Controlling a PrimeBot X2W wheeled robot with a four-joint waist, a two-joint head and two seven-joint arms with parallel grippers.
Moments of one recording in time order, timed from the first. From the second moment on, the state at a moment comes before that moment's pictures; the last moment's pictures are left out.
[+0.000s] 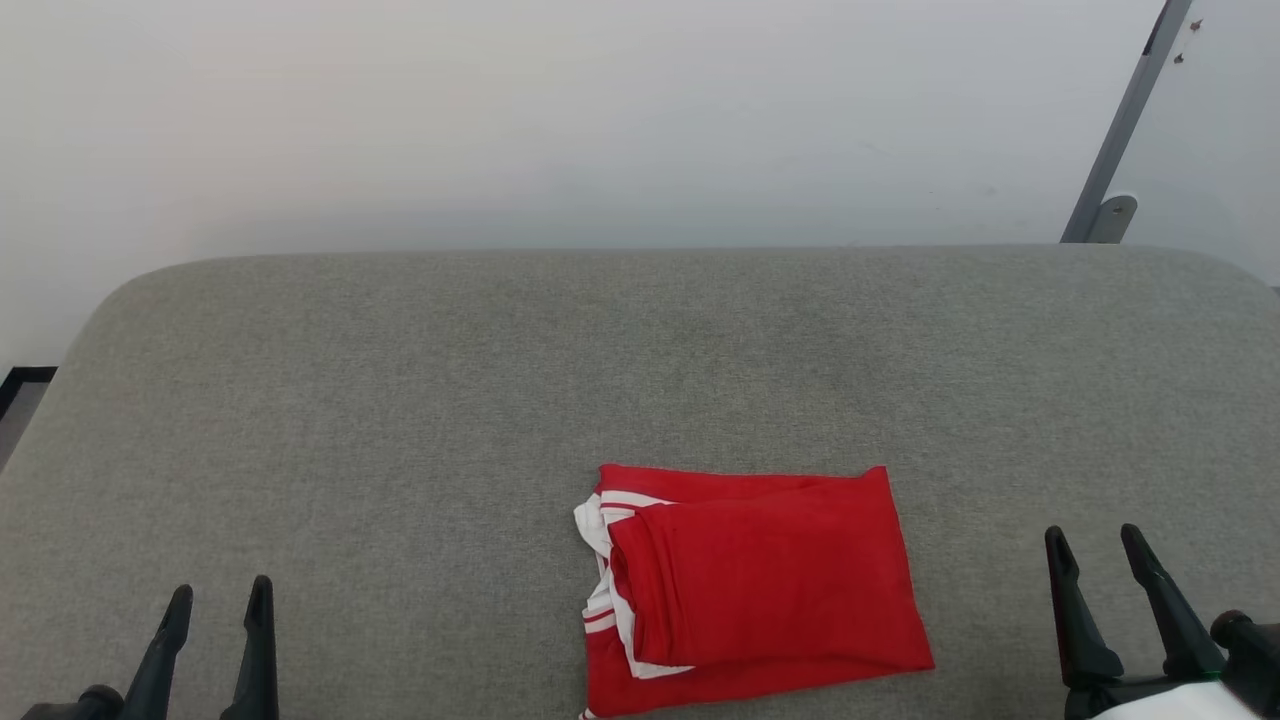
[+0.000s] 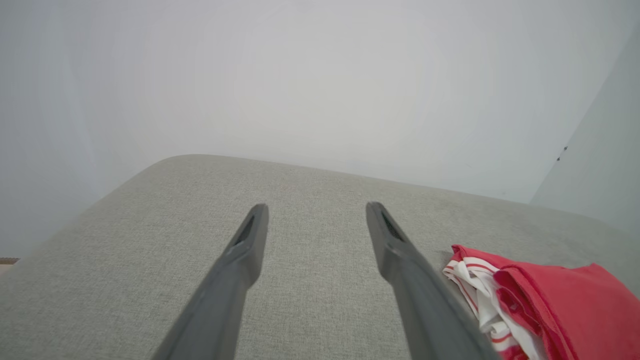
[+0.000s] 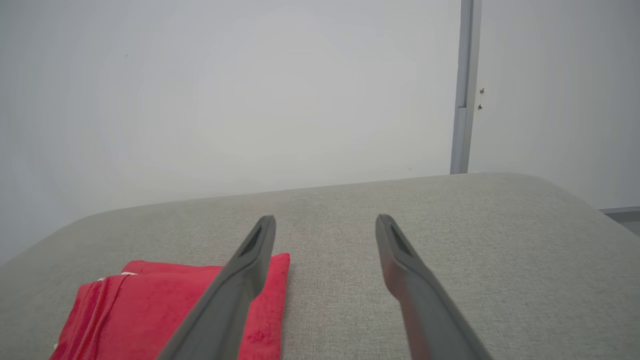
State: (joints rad) left arm 0.21 0.27 0.04 0.05 -0.46 -0.13 -0.26; right arm 0.13 -0.21 0.00 0.11 0.40 0.13 -0.26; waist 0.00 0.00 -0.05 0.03
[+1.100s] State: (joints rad) left arm 0.13 0.28 -0.05 0.05 -0.49 -0.13 -0.26; right arm -0.21 -0.48 0.36 0.33 0.71 0.13 0.35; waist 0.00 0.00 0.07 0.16
